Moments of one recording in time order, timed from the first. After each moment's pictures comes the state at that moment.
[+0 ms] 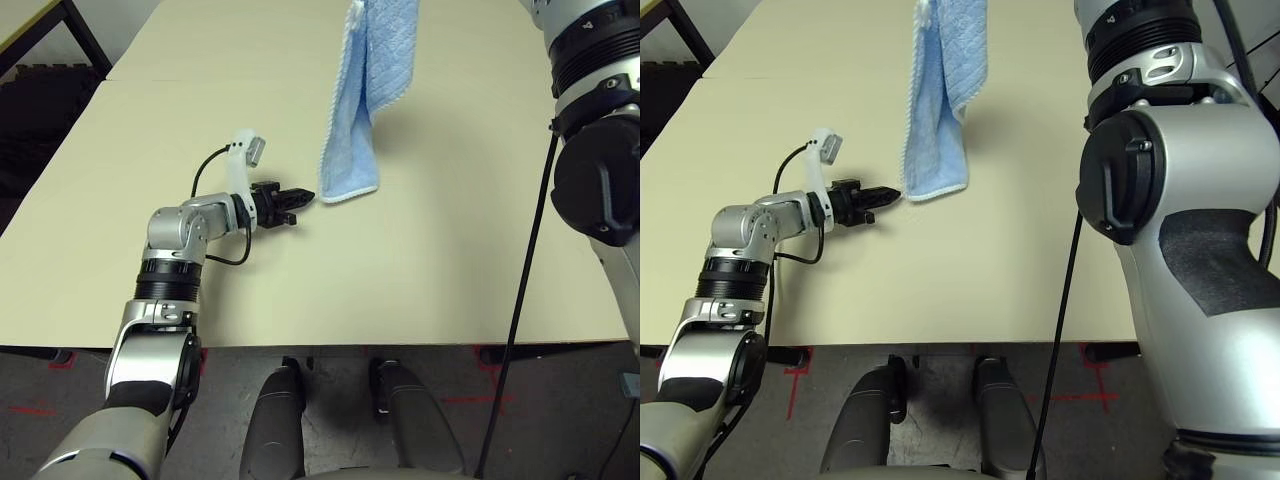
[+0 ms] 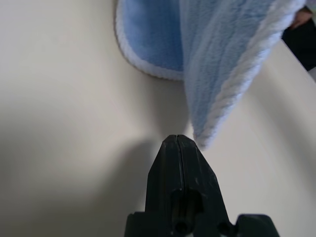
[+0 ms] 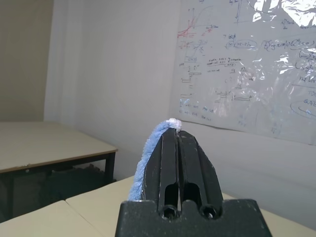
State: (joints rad) left arm -0.78 0.43 0.05 0.37 -0.44 0.91 -0.86; right arm -1.80 -0.35 -0.25 1.22 0.23 -0.13 0.64
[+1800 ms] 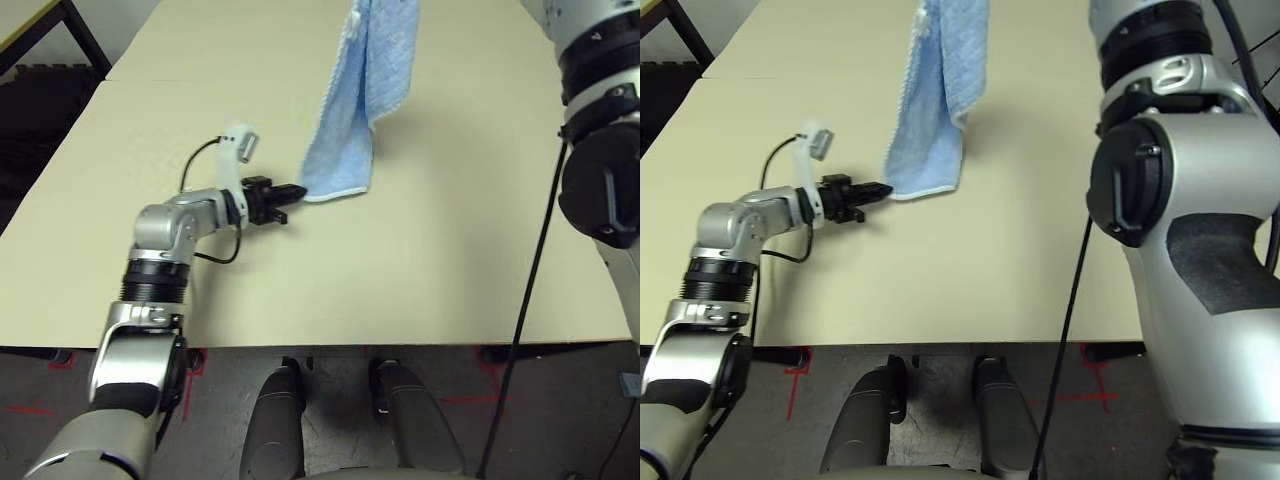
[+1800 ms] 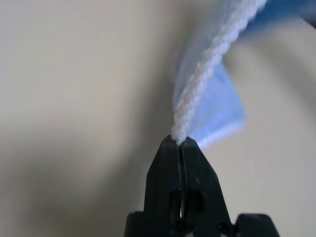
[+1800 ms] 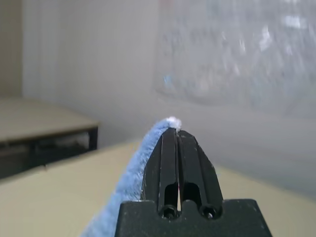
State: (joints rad) left arm -0.76 0.61 0.18 0.29 -0.41 0.76 -0.70; right arm -1.52 -0.48 -0.25 1.14 0.23 -0.09 0.75
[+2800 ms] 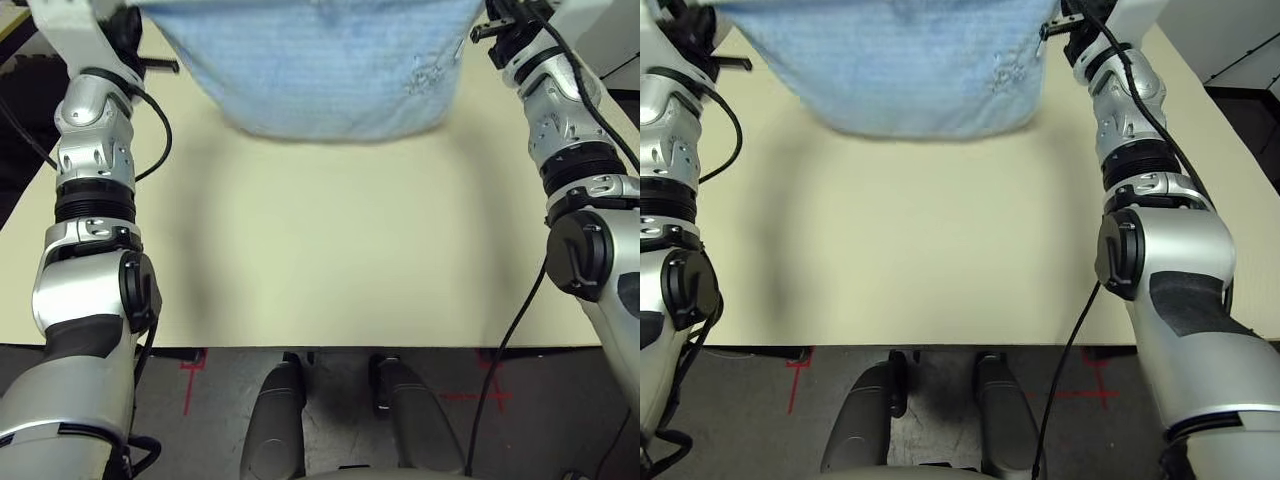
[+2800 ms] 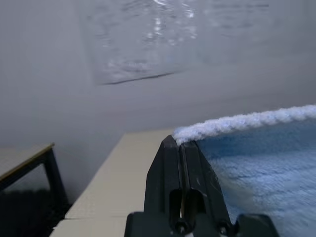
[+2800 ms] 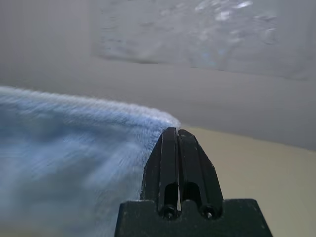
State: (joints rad) left arm -1.09 0.61 0.22 0.87 -0.16 -0.21 -0.36; right arm -1.30 -0.42 -0.25 1.20 0.17 -0.41 0.56
